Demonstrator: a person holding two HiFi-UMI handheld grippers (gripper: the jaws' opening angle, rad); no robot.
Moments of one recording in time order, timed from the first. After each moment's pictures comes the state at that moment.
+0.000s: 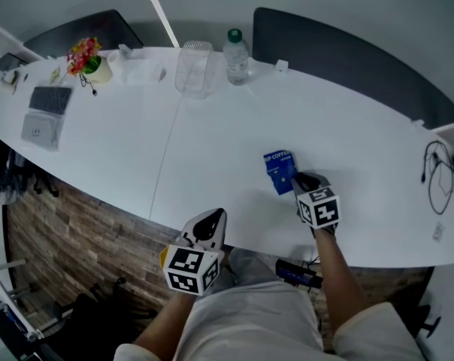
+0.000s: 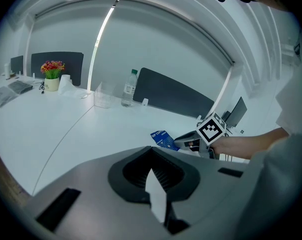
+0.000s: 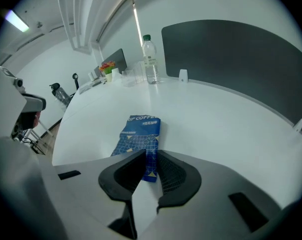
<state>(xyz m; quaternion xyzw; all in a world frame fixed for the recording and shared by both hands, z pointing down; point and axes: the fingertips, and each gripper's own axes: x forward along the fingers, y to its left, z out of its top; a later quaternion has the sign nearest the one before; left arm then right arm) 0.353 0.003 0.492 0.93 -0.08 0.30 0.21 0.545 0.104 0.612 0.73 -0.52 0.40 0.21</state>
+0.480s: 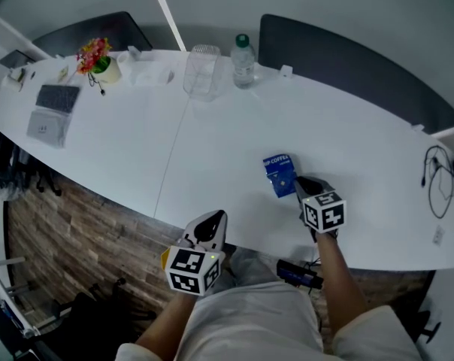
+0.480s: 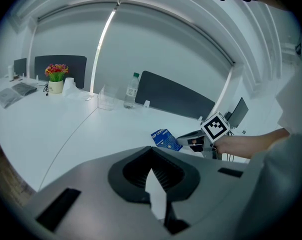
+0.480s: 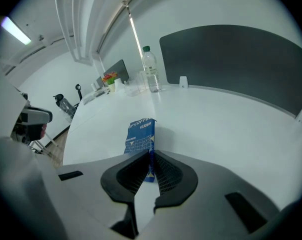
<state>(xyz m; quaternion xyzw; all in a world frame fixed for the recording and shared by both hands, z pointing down) 0.339 0.003 0.484 0.93 -0.09 0.29 0.20 0.535 0.101 0.591 0.73 -0.54 0.39 0.16</state>
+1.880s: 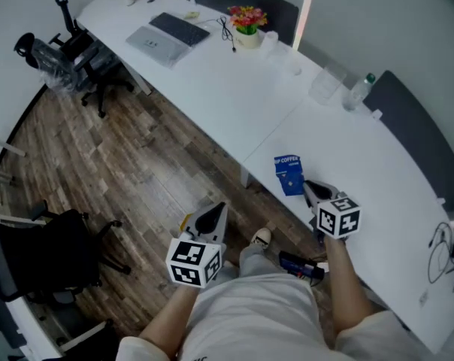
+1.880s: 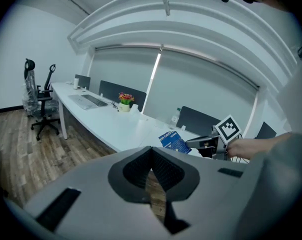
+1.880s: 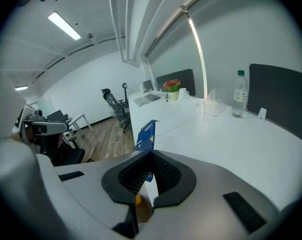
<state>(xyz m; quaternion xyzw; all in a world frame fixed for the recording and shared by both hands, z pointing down) 0.059 -0.026 0.415 0.90 -0.32 0.16 0.23 0.290 -0.007 0.486 0.61 -0.72 0.30 0.17</state>
